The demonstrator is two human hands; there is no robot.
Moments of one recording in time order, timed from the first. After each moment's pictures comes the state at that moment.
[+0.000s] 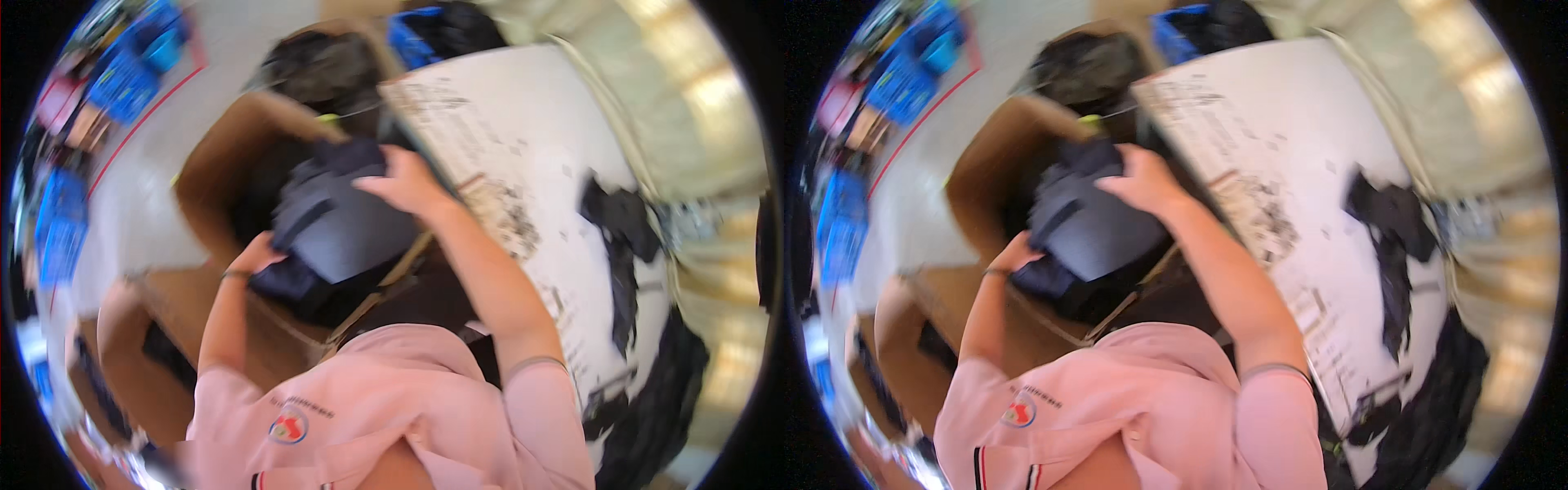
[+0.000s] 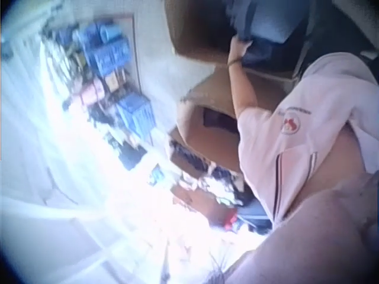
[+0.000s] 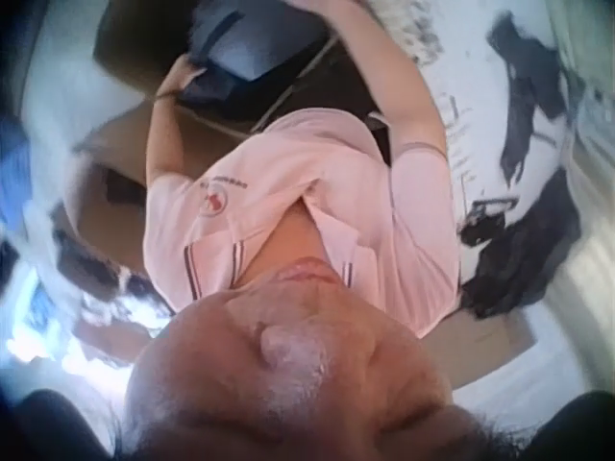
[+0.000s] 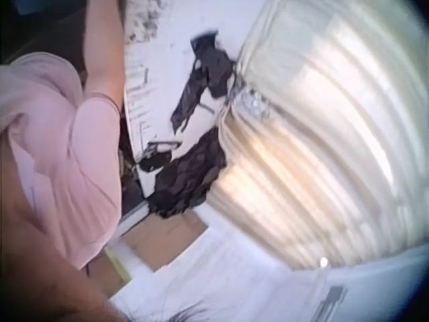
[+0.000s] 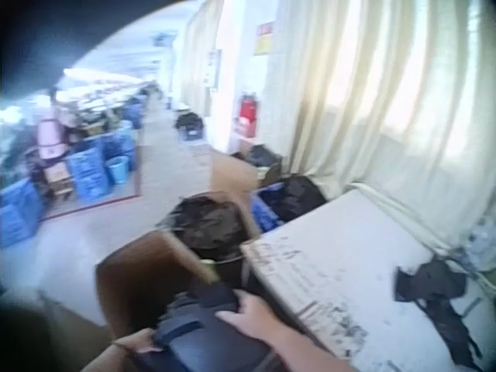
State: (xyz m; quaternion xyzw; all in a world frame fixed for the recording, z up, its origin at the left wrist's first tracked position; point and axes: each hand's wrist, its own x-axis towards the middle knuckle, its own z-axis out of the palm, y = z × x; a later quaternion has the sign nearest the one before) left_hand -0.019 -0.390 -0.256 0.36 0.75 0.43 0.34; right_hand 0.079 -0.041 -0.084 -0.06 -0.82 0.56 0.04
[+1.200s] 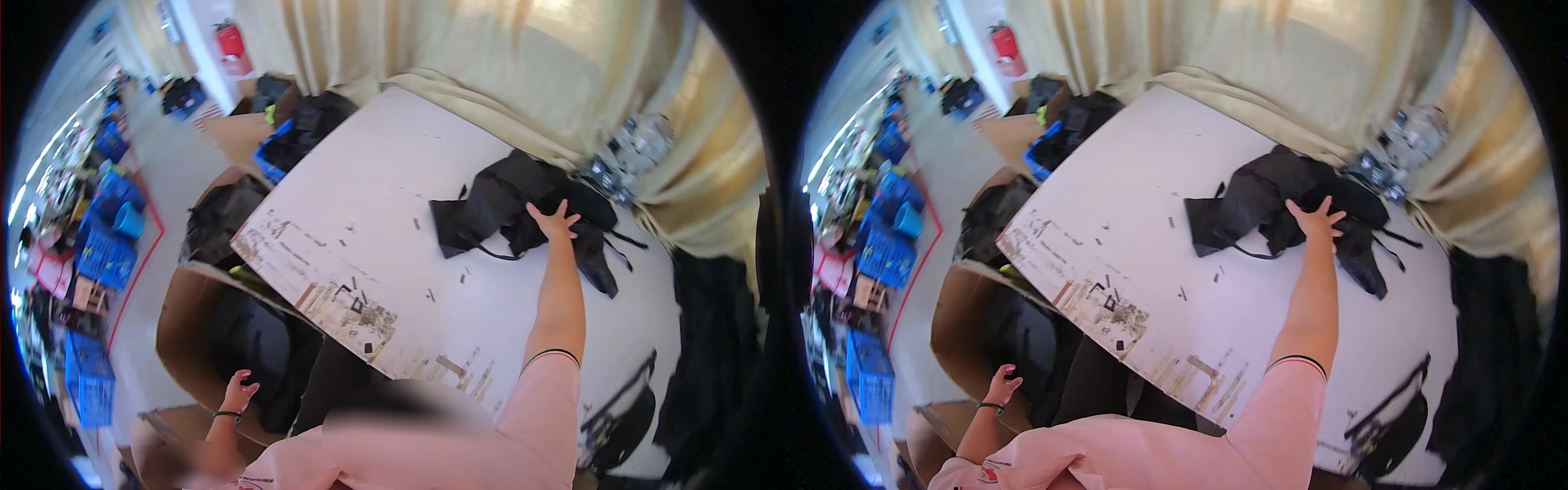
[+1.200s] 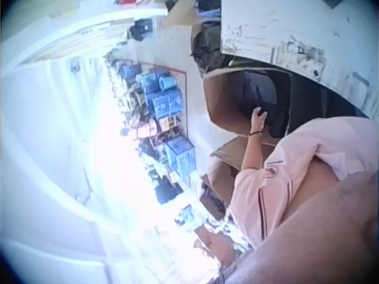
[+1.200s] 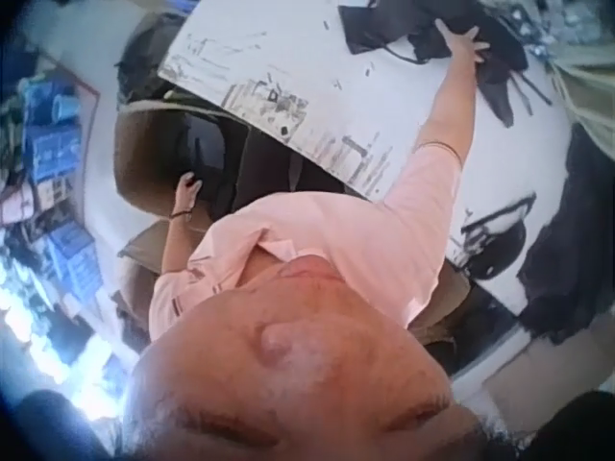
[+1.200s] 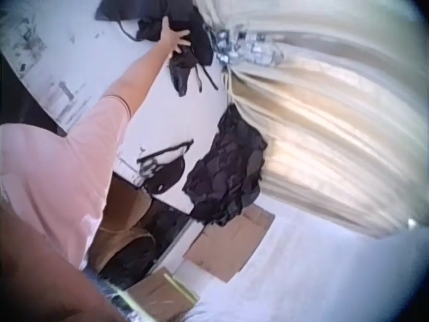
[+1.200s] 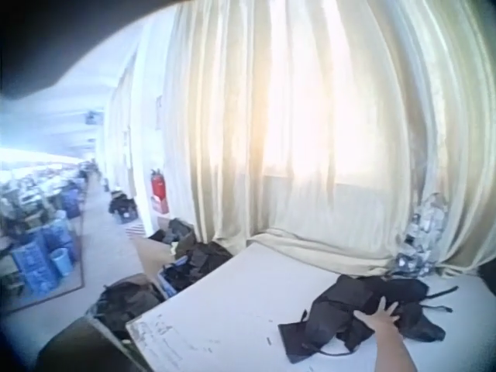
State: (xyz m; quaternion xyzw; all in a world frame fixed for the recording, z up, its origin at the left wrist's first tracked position) left_hand 0.079 -0.317 -0.237 0.15 0.89 0.33 0.27; right_hand 0.429 0.473 -0.095 -0.73 -0.64 0.22 0.08
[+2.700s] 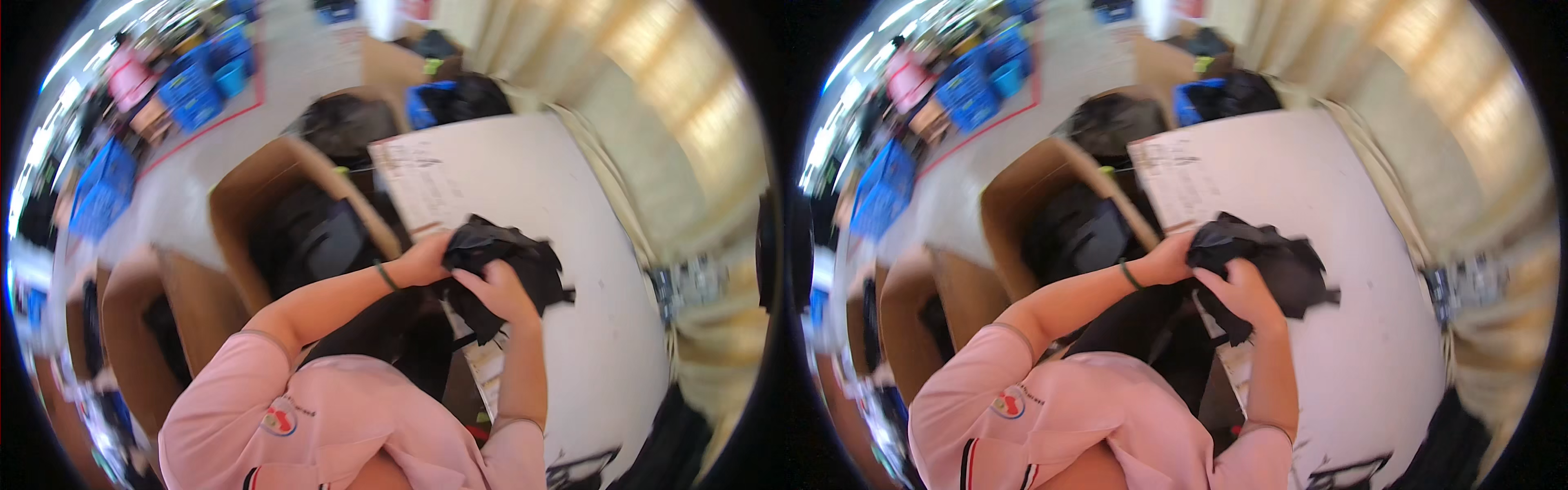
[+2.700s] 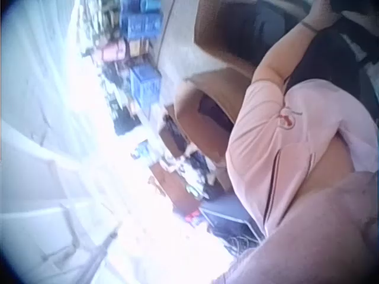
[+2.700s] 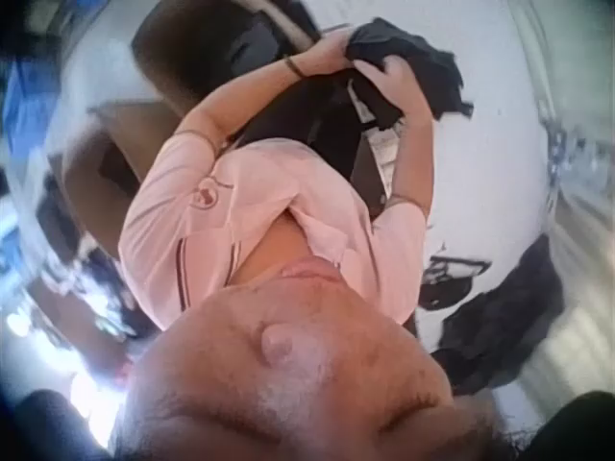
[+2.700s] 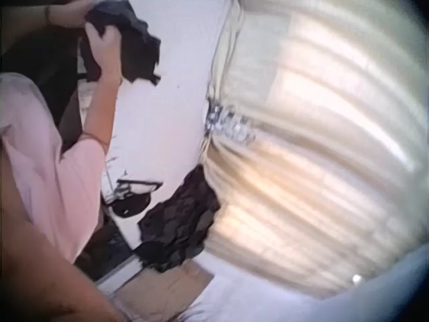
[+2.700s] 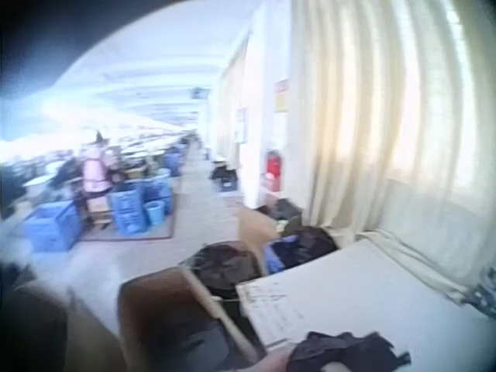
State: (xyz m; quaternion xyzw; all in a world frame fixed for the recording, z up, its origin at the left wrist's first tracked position) left_hand 0.164 -0.015 -0.077 0.50 0.61 0.58 0.19; right_hand 0.298 0.112 0.010 -0.08 -0.83 0.55 -0.03
